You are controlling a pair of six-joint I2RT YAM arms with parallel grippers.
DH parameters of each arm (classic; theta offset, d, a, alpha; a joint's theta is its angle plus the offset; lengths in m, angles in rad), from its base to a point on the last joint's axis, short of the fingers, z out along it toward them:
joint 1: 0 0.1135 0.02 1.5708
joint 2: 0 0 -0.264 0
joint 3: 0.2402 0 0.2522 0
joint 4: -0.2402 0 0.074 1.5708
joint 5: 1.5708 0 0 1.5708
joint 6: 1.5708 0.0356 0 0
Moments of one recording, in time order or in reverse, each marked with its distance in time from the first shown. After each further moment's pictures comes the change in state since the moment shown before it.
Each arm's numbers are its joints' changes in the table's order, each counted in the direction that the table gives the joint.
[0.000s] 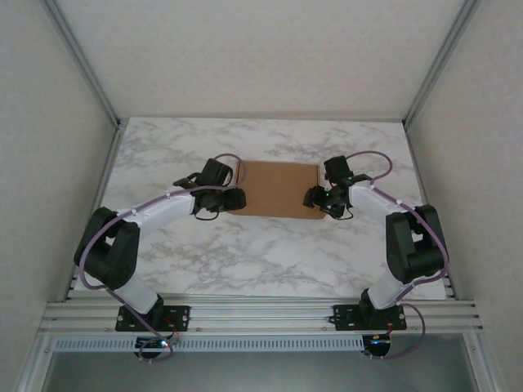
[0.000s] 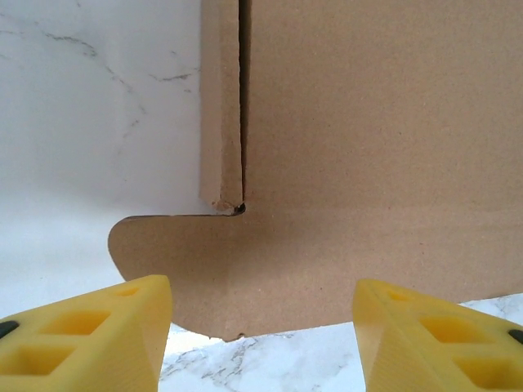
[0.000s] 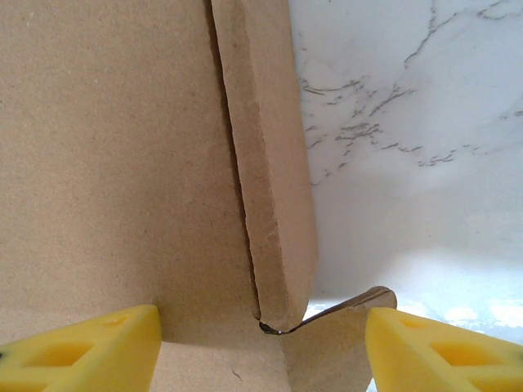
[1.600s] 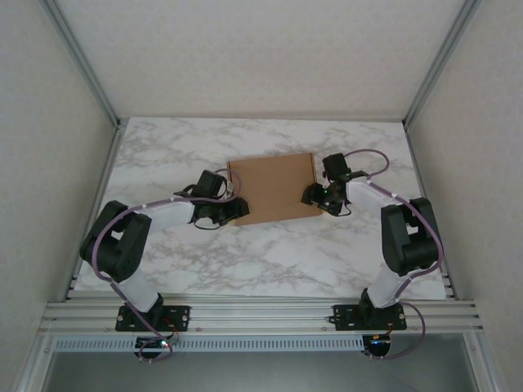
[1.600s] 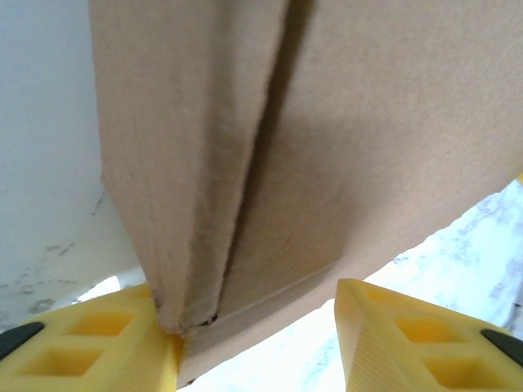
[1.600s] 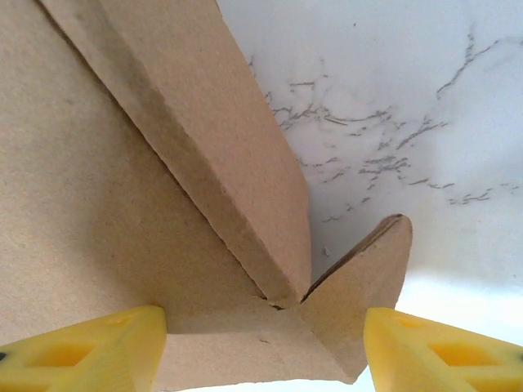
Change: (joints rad) left arm 0.056 -0.052 -0.171 0.270 0.335 -0.193; right arm -0.005 -0.067 0.043 0.017 -0.033 0.004
